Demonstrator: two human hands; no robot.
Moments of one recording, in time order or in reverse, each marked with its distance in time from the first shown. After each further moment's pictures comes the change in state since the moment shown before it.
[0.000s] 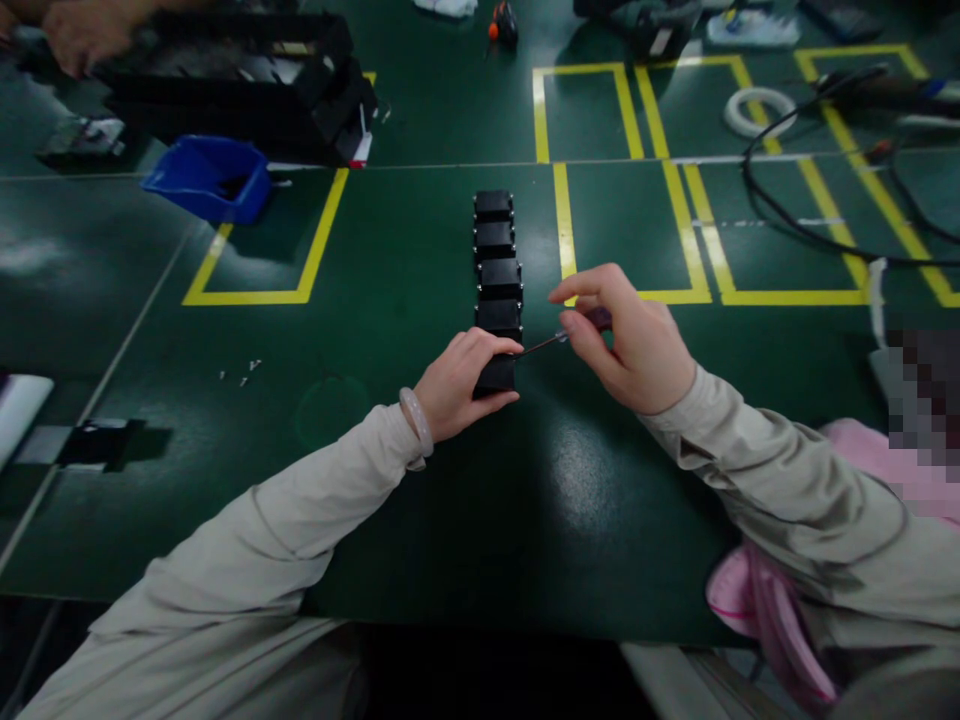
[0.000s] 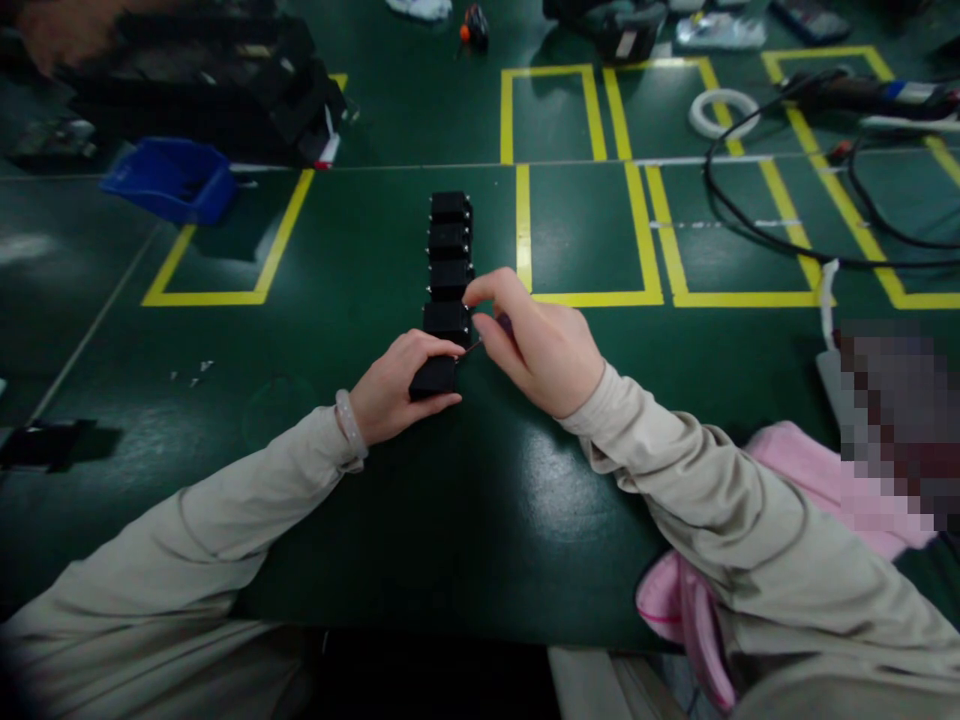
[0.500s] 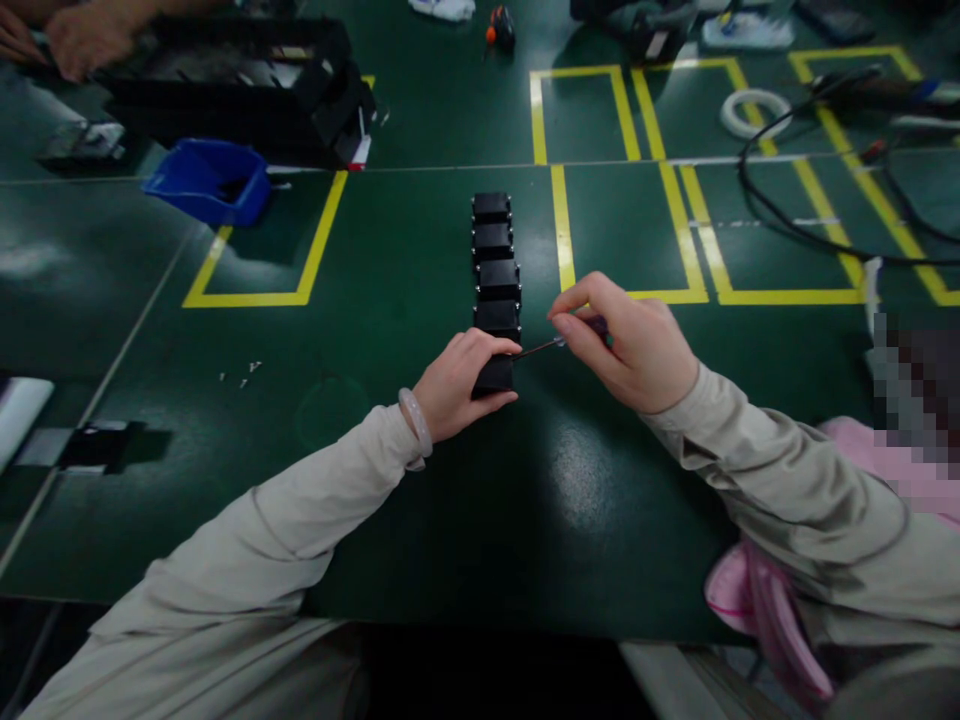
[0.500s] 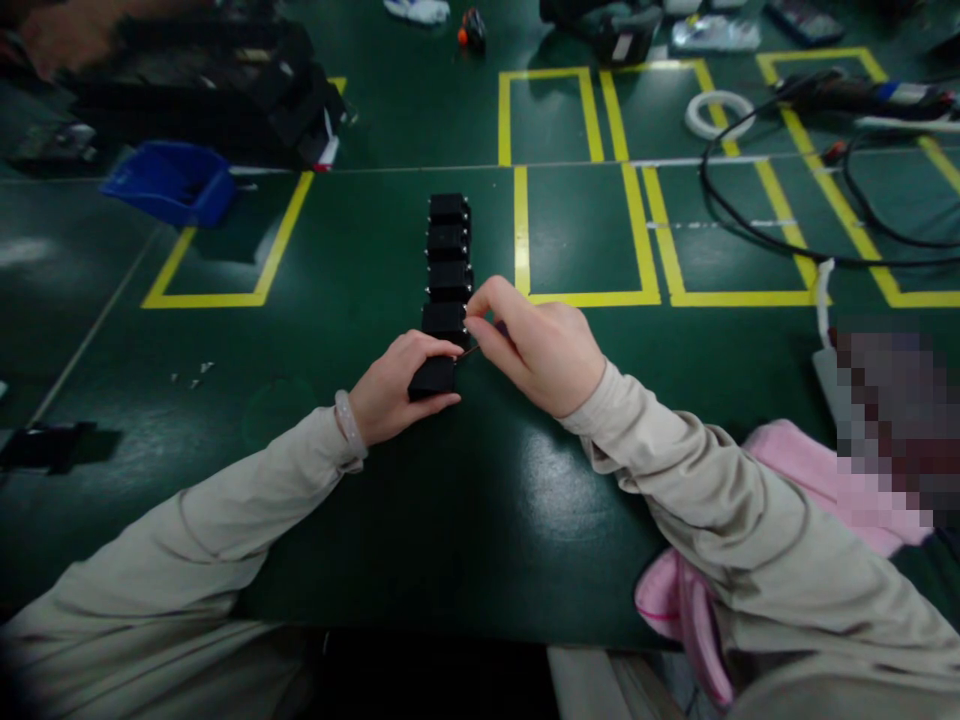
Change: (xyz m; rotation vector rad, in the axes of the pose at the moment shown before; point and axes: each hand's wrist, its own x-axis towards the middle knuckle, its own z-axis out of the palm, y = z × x) left_hand 0.000 -0.001 0.000 0.004 0.023 0.037; right_hand 0.001 -0.002 -0.003 -0.043 -0.060 0.022
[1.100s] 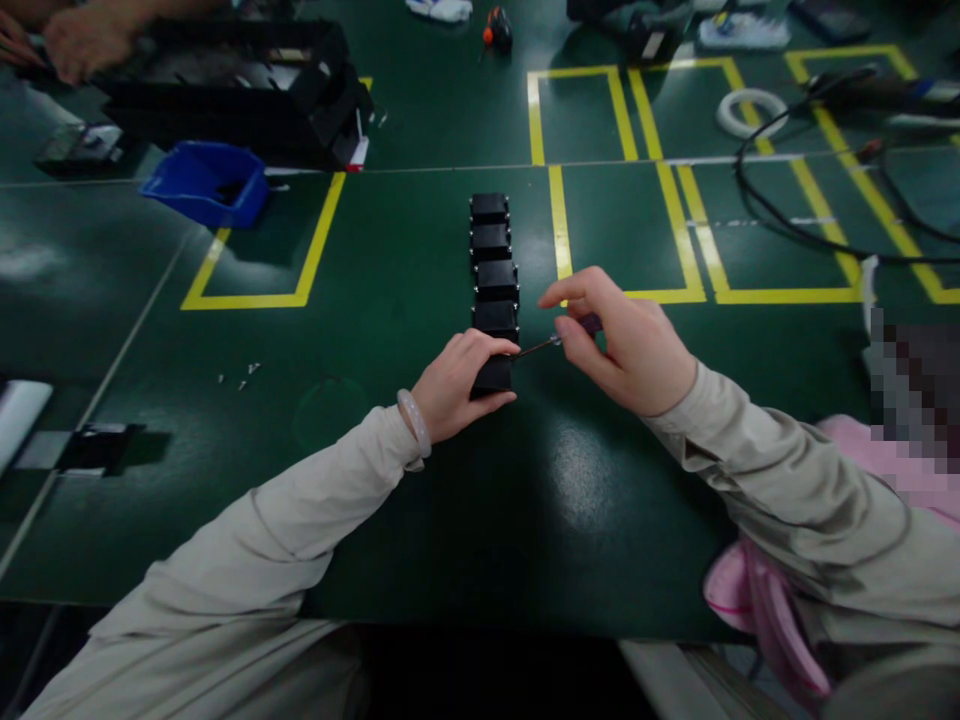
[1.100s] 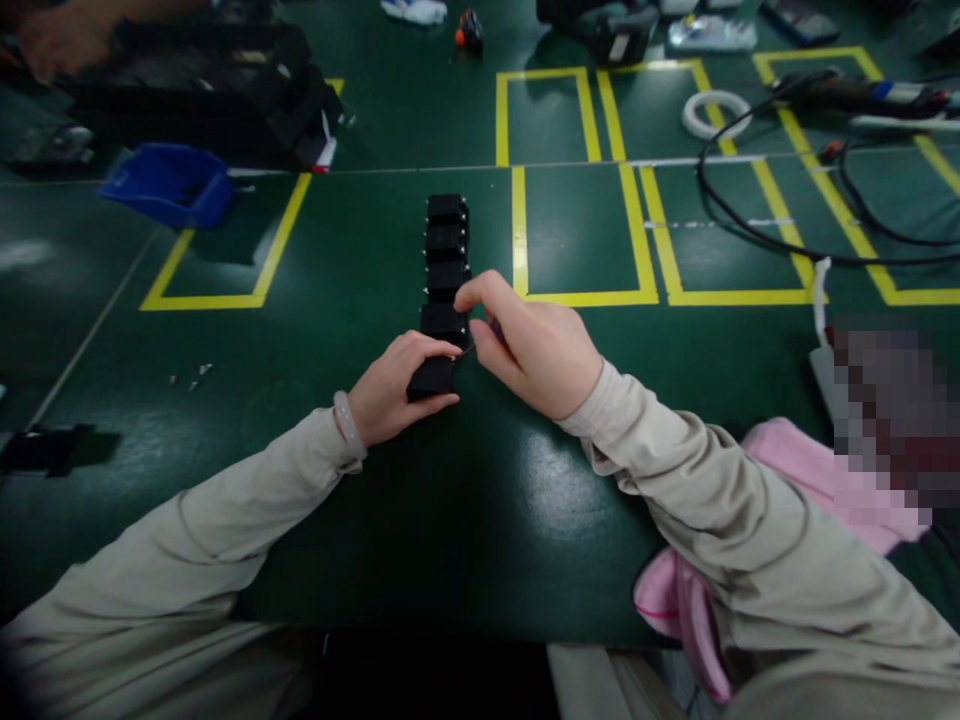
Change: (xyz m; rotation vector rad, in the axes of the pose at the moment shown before) left_hand 0.000 0.000 0.000 0.000 -0.012 -0.010; right_hand 0.000 -0.002 -0.002 0.015 -0.020 -0.025
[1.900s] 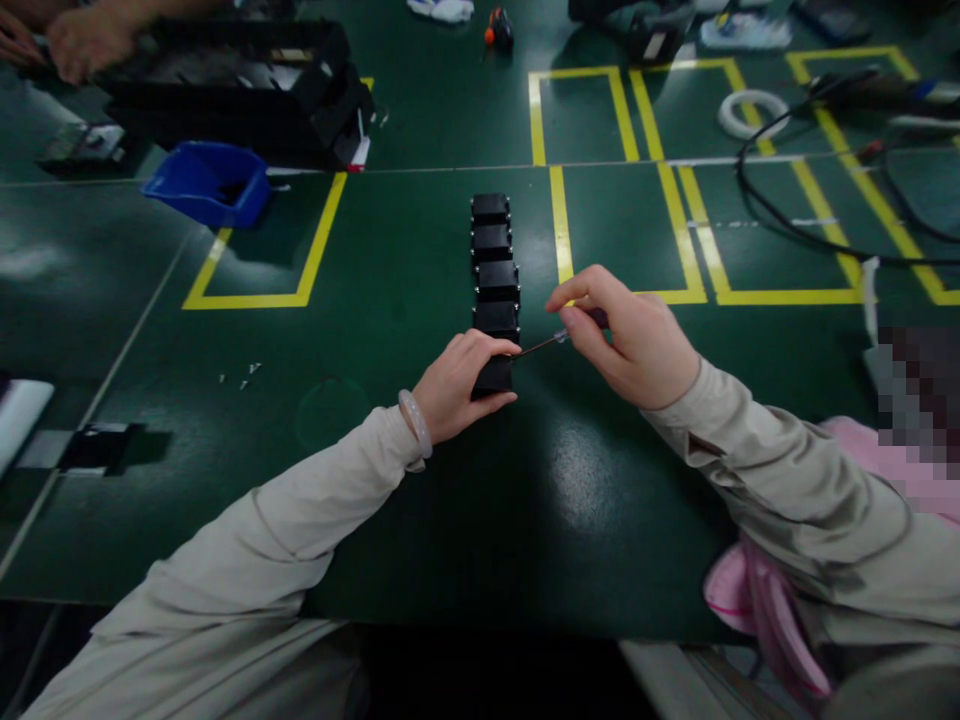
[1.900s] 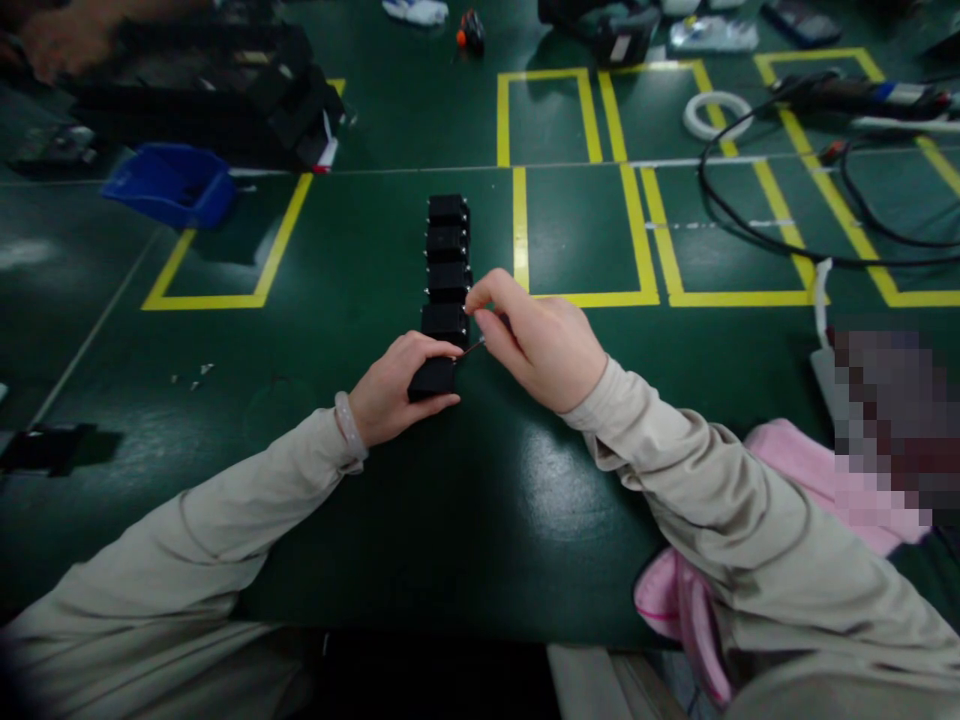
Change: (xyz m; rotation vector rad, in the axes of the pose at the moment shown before) left_hand 0.000 0.001 0.000 -0.004 -0.004 -0.007; right_hand 0.003 0.005 -0.001 0.024 0.003 0.027
